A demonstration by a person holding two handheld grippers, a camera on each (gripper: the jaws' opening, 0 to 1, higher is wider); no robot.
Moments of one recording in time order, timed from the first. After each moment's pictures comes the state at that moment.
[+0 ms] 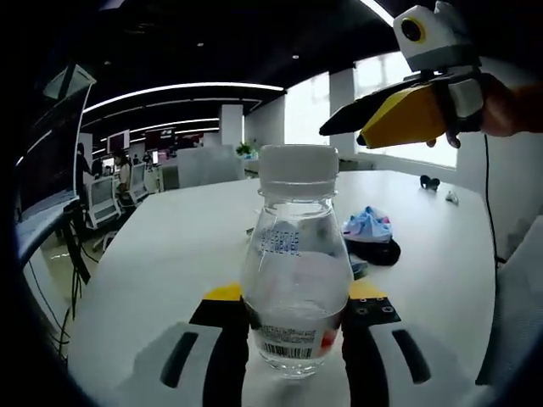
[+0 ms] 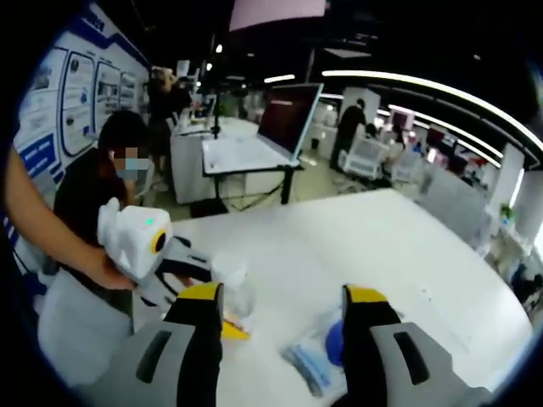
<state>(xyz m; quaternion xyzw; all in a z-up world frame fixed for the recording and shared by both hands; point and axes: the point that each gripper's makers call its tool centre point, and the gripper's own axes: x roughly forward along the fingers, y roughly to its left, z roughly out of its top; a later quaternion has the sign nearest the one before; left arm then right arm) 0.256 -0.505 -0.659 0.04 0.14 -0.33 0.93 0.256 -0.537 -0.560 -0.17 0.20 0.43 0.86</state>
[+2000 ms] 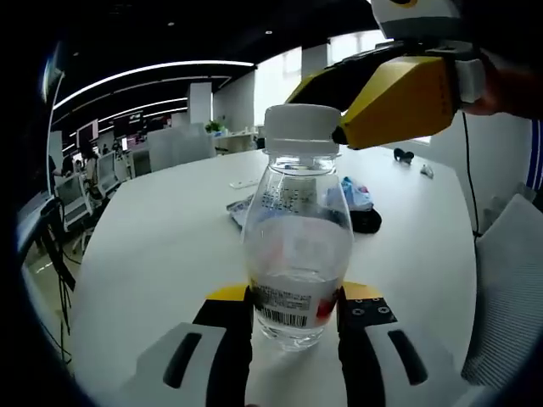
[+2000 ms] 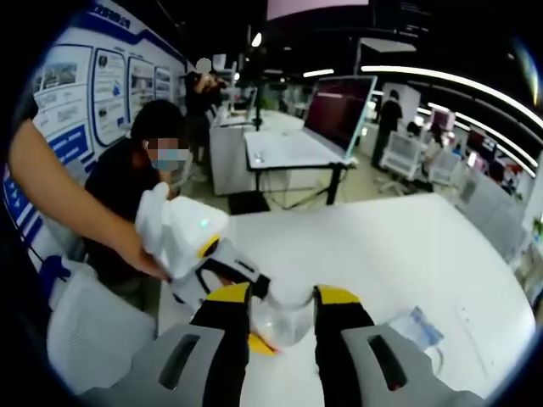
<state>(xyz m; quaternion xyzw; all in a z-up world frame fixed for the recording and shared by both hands) 0.248 -0.498 -0.679 0.07 0.20 -0.40 0.89 0.235 -0.480 -0.579 -0.19 0.22 0.52 0.80</state>
